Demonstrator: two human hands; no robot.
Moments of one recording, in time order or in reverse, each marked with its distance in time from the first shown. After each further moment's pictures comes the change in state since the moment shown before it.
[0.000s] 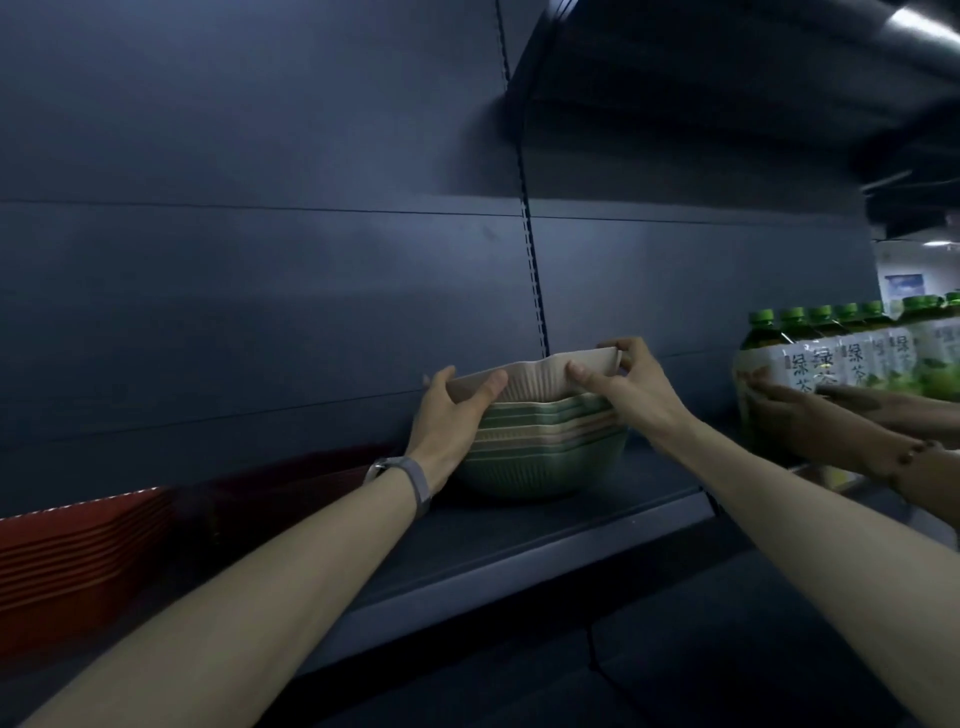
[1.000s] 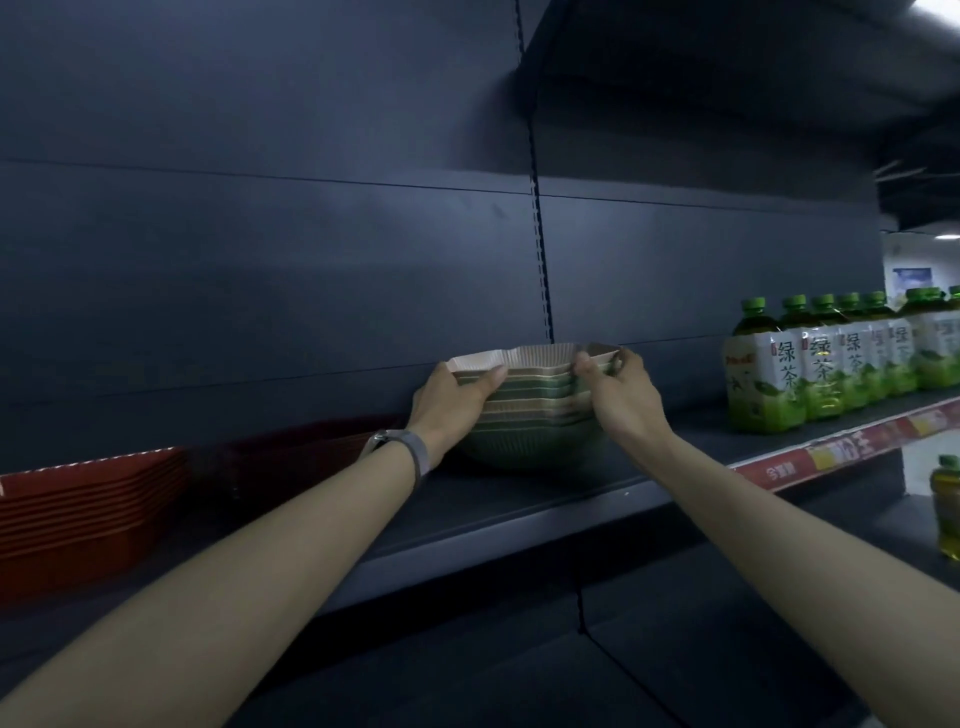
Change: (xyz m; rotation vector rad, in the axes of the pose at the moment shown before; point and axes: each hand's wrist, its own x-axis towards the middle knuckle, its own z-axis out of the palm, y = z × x) left_hand -0.020 0.007 -0.012 0.162 -0.046 -0.091; right_hand -0.041 -0.010 0.032 0.014 0.156 0.128
